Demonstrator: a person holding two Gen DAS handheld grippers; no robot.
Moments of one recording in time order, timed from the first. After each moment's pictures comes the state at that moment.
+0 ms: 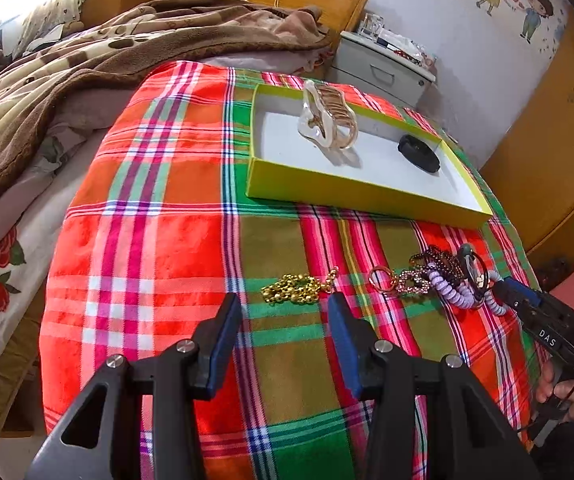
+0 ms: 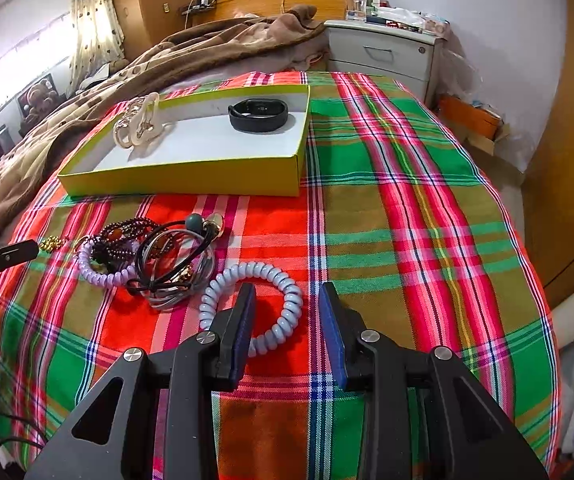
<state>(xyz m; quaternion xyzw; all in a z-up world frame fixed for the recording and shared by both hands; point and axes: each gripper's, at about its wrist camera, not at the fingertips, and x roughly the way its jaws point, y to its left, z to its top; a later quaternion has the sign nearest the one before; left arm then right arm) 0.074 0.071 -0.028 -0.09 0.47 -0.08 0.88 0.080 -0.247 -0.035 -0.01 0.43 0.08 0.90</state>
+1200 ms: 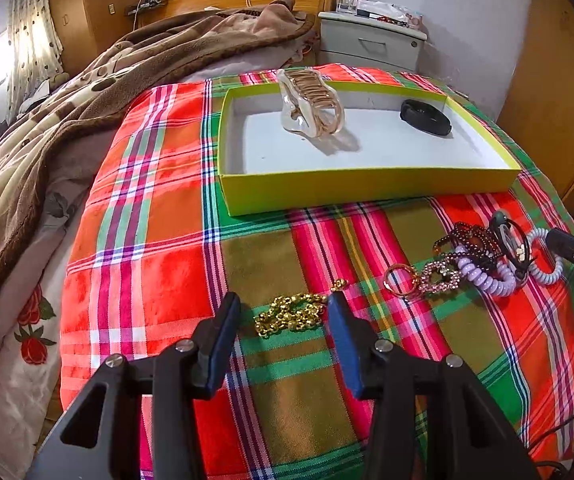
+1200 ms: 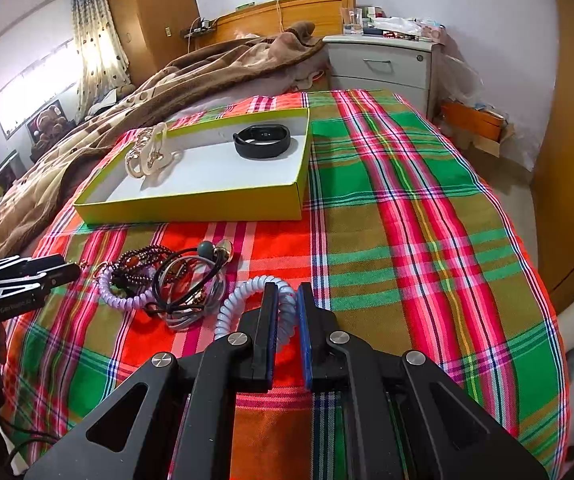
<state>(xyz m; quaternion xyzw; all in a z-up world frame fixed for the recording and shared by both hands) 0.090 0.038 -0.033 0.03 0.47 -0.06 0.88 0.078 -0.255 -0.024 0.03 0.40 0.10 0.91</state>
